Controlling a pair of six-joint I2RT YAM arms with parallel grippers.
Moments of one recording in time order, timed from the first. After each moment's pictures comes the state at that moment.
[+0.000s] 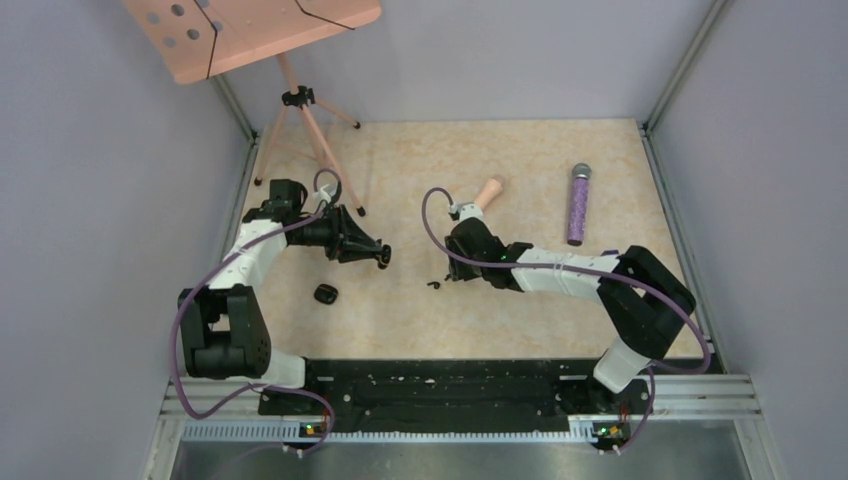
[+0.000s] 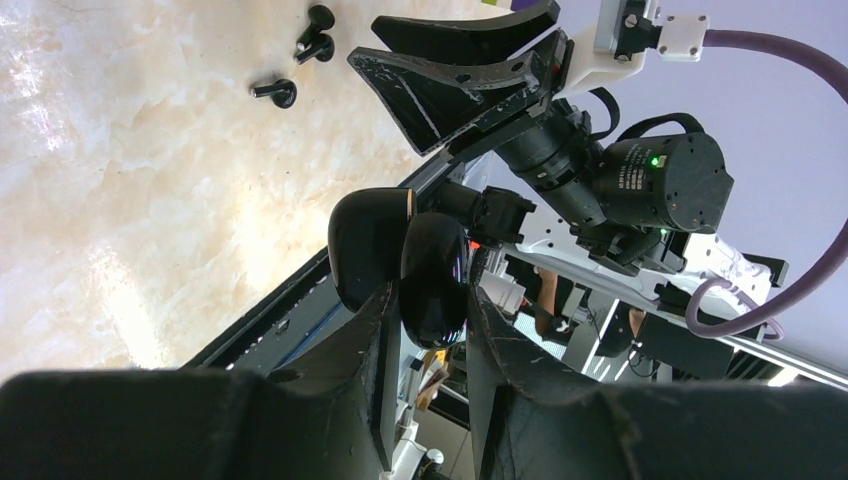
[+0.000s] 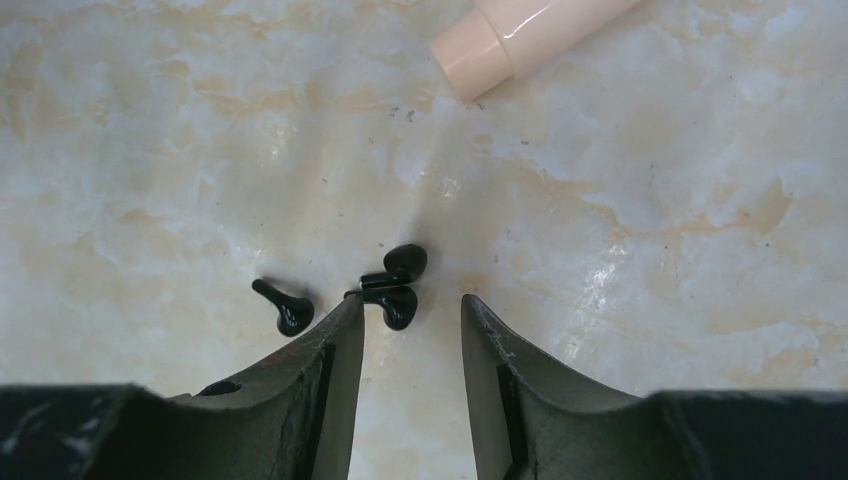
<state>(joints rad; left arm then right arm) 0.04 1.45 1.00 -0.71 1.08 -0.49 0.84 1.65 0.92 -0.09 0.23 0.43</state>
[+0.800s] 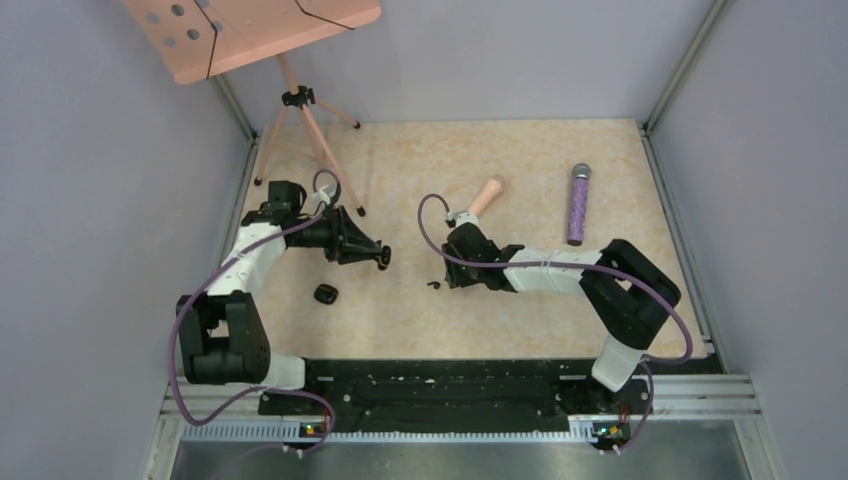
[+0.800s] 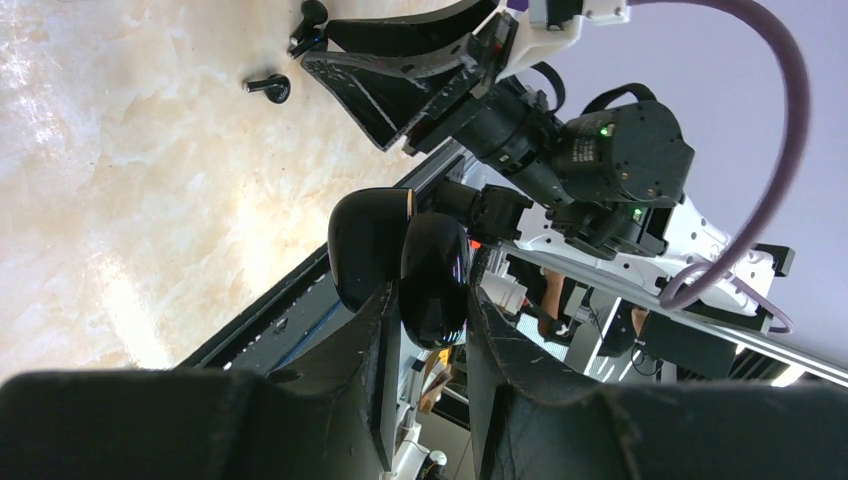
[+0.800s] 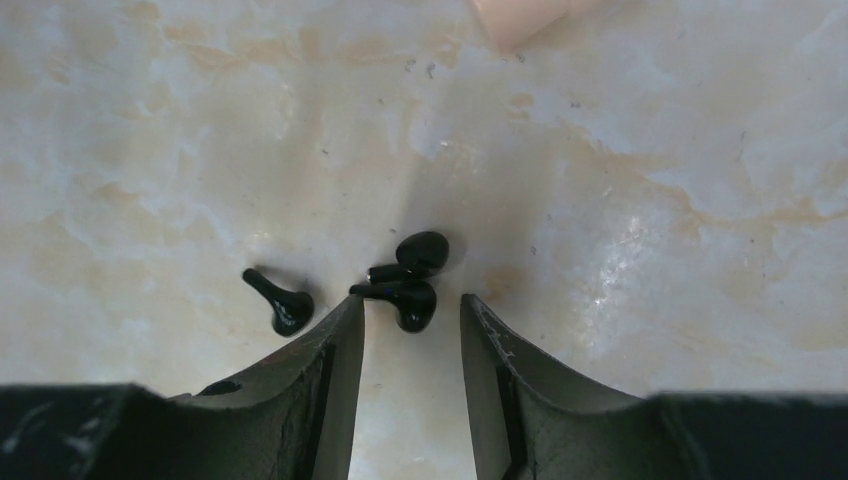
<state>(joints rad) 0.04 1.42 0.99 -0.71 1.08 -0.50 0.84 1.70 0.92 -0.07 0.16 0.47</state>
